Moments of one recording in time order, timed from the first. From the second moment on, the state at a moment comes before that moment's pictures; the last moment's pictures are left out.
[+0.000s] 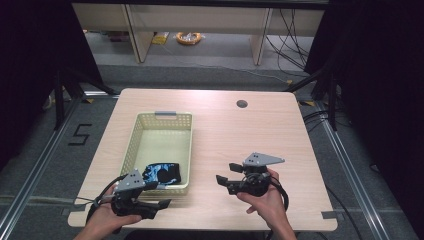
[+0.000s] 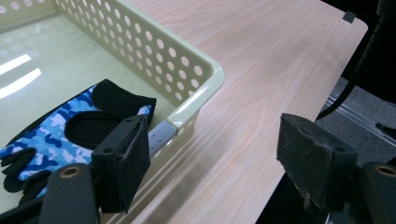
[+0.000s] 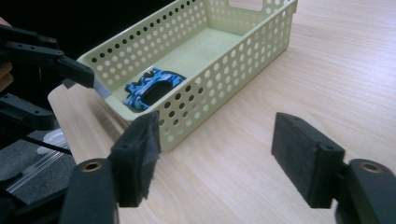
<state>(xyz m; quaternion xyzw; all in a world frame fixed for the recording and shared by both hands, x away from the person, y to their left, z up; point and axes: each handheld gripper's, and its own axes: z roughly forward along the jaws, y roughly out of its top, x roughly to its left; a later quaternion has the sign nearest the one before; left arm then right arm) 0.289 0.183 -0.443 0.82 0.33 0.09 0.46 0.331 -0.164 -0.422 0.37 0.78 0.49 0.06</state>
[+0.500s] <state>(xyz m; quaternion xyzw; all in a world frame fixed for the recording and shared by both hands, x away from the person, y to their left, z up) 0.276 0.178 -0.453 0.83 0.32 0.10 0.45 0.307 -0.179 -0.438 0.36 0.79 0.49 0.07</state>
